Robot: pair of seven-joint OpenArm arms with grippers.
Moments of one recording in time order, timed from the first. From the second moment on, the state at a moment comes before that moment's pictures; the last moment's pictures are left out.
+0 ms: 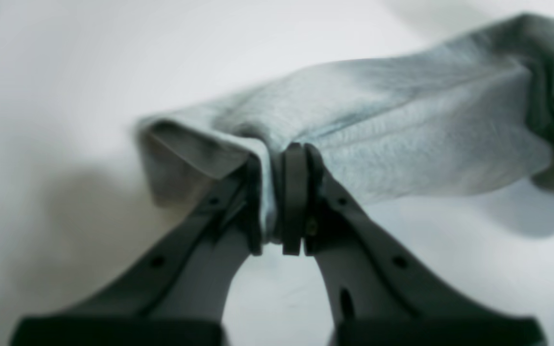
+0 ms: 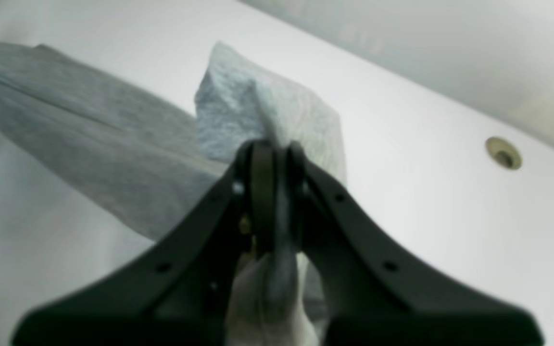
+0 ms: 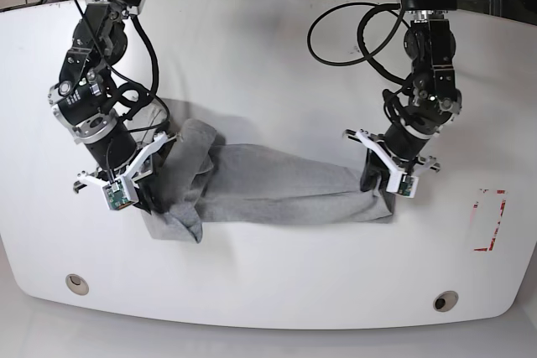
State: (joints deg) left arm -0.5 -6.0 -8.2 95.7 -10.9 -25.5 30.7; right arm 3.6 9.4 17.0 113.8 17.8 35.6 -47.3
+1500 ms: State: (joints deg) left arm -50.6 -11.9 -22.4 109.7 -11.2 -25.0 57.4; right arm 51.4 21.4 3.2 102.7 12.6 36.1 -53.8
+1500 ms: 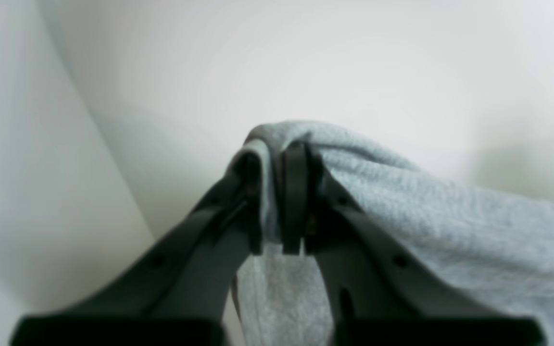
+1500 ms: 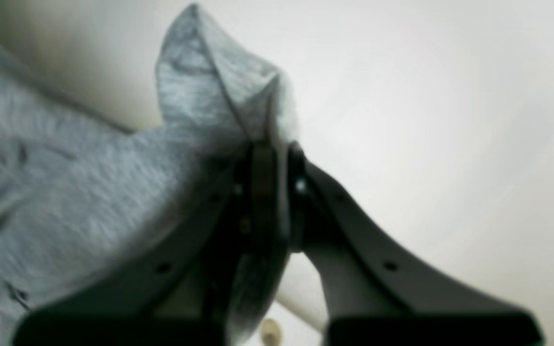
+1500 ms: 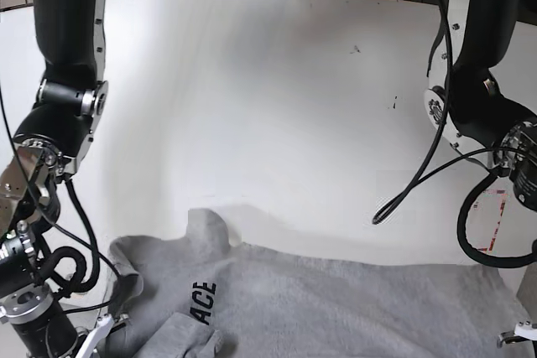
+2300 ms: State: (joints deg) left arm -24.1 -11.2 -21.6 109.8 -11.7 -32.9 57.4; right arm 22.9 21.3 14.2 110.5 12.8 40.0 -53.2
